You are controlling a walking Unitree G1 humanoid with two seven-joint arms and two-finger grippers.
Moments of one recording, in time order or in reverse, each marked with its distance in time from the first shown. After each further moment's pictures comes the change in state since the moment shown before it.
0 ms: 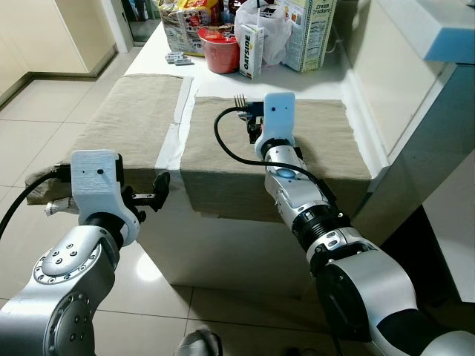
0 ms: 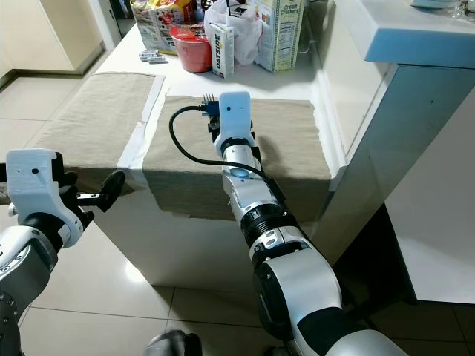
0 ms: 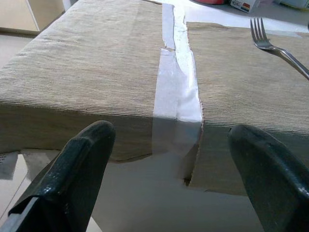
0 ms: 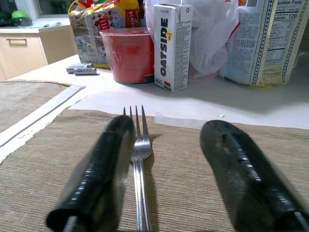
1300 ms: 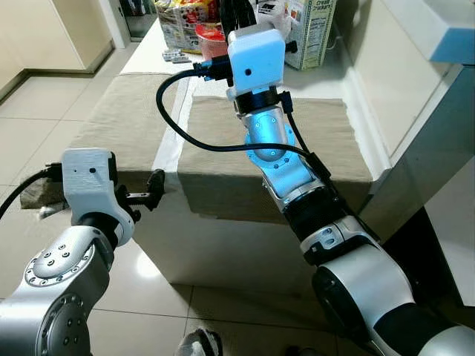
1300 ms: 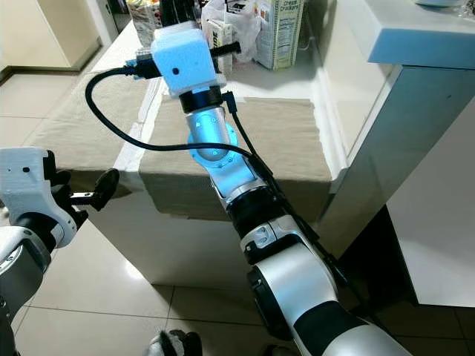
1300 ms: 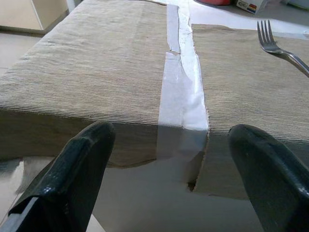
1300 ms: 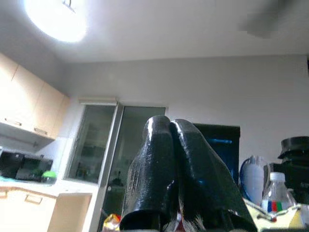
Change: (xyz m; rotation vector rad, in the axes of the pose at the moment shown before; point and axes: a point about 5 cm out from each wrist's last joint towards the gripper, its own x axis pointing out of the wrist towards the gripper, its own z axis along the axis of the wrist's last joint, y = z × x) left arm -0.005 0.004 0.004 0.000 -0.006 0.019; right arm -0.031 0.044 0.127 -0.154 -0.882 0.106
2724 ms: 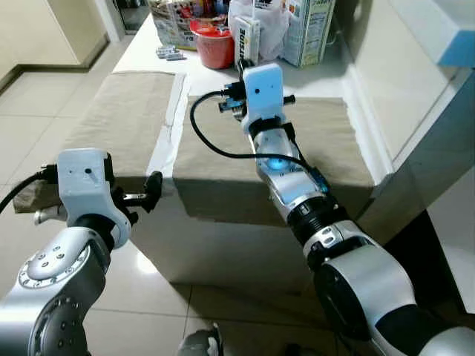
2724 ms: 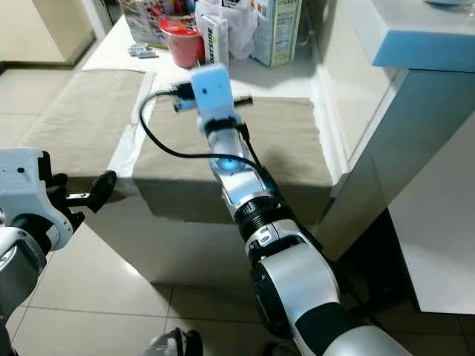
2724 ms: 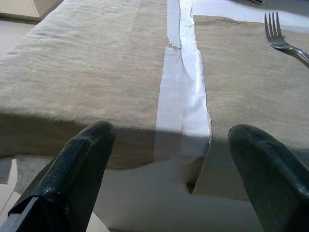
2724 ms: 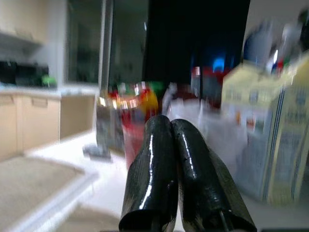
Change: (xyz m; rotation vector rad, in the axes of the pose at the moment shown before) left arm -0.004 0.001 0.001 -0.015 0.024 0.006; right arm -0.038 -0.009 -0.066 0.040 0.465 0.003
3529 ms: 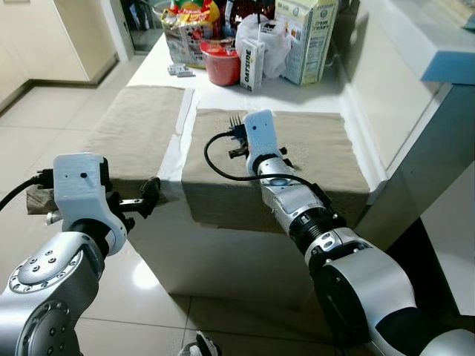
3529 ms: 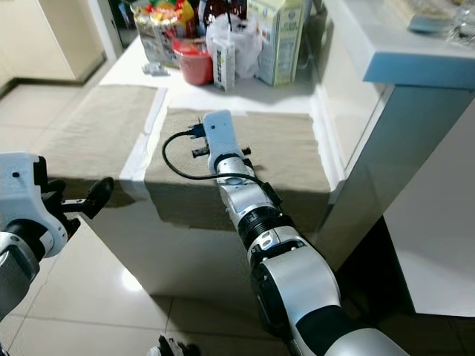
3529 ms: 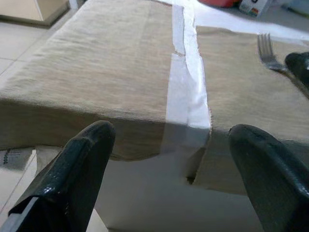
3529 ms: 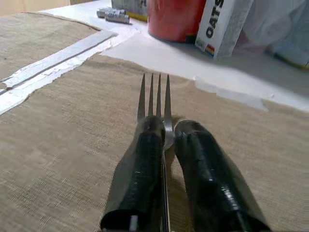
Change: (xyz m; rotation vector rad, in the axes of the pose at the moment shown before) left arm -0.005 0.005 -0.001 -0.009 0.040 -0.001; right arm -0.041 0.002 -0.081 0.037 0.610 0.082
